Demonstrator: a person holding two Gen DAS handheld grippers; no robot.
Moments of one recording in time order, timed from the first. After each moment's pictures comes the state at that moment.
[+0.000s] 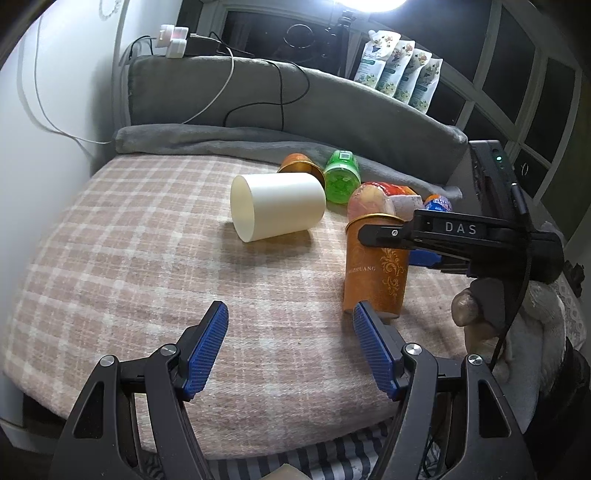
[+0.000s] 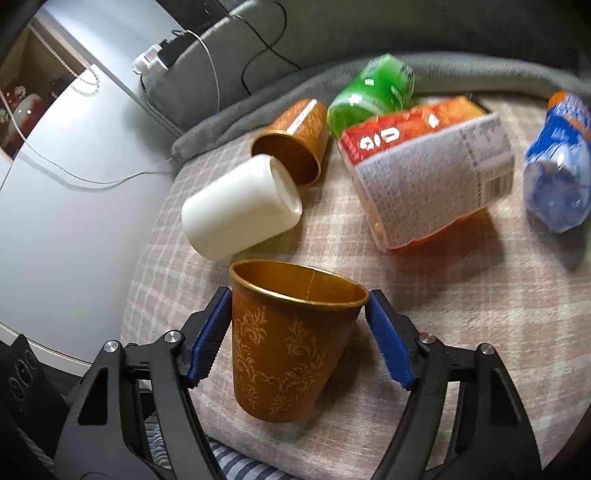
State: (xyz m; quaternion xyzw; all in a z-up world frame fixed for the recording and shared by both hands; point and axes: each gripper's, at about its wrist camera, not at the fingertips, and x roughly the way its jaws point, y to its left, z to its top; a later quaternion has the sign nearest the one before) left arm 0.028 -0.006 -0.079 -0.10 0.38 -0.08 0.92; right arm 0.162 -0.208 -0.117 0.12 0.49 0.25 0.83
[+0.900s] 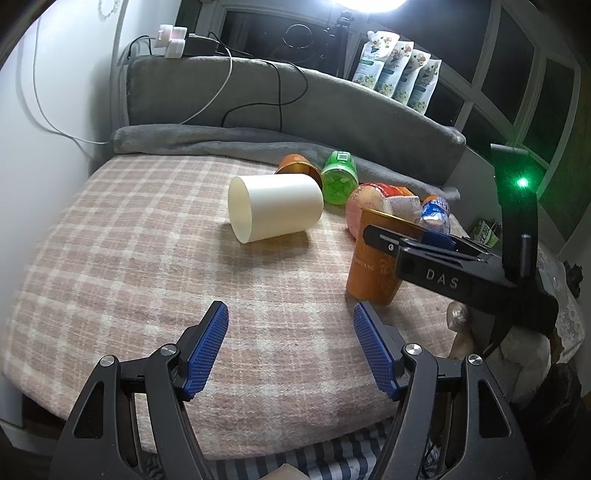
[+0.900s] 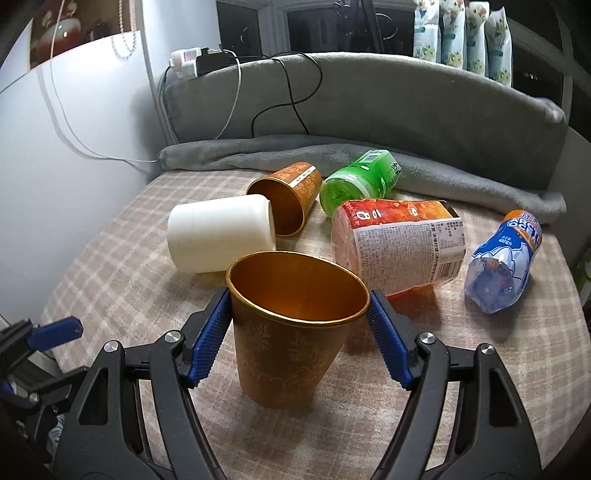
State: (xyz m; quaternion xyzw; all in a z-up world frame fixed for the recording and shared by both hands) left arm 0.028 -0.008 -0.078 -0.10 0.38 -0.08 0.92; right arm 0.126 -0.185 -0.097 -0.04 0.36 0.20 0.91
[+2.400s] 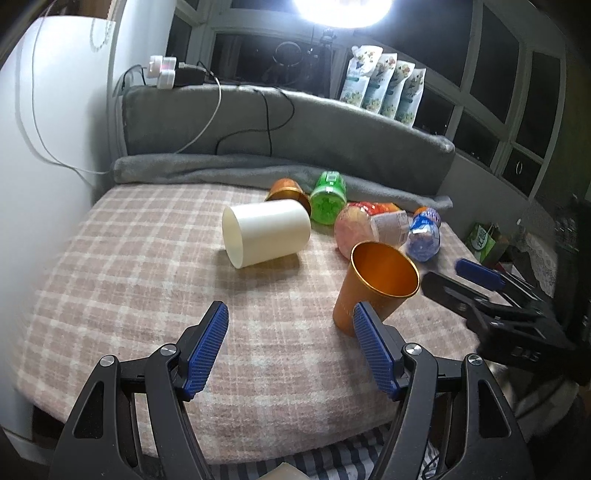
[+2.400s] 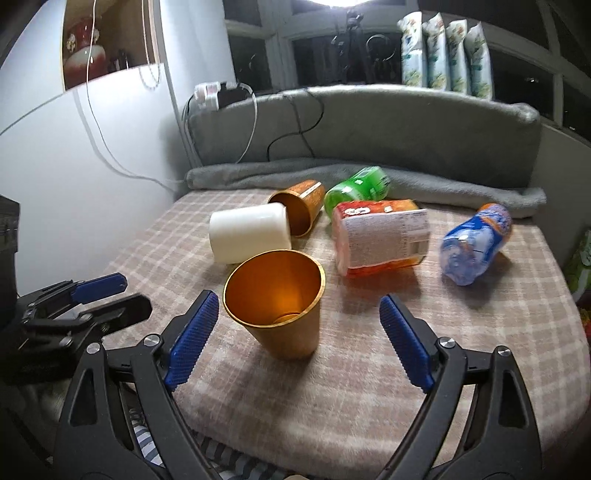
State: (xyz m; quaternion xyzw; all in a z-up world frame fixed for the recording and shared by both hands) left arm 0.016 -0.019 -0.056 -0.07 0.33 -0.08 0.94; right arm 0.051 -0.232 -0.068 0.00 0.30 0.21 0.93
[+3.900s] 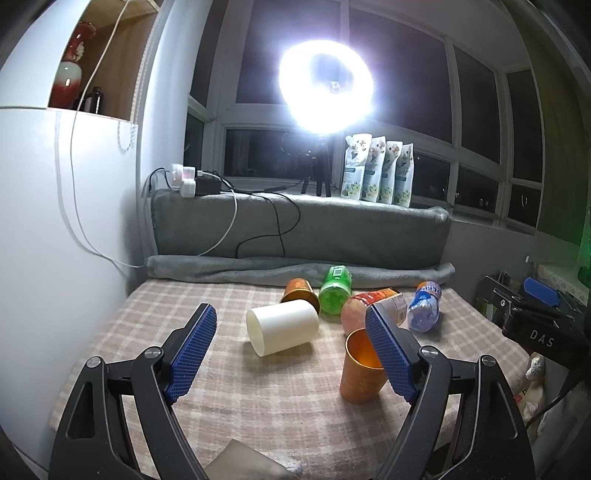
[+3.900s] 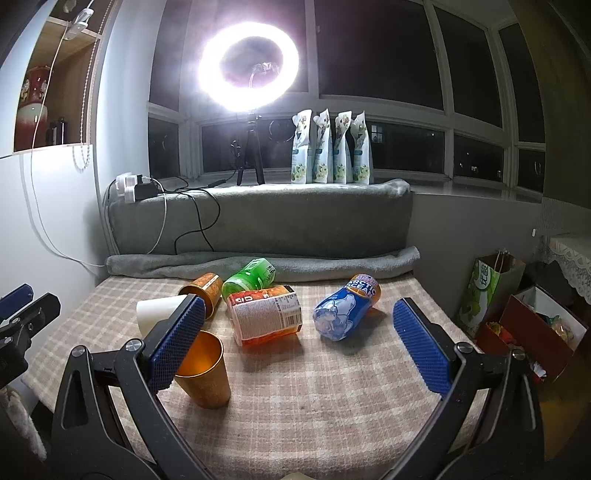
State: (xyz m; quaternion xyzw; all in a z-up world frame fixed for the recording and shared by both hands) left arm -0.029 -0.027 -0.006 -0.03 0.16 -0.03 0.99; right arm -0.005 -0.267 -0.009 0.00 0.16 0.01 0.99
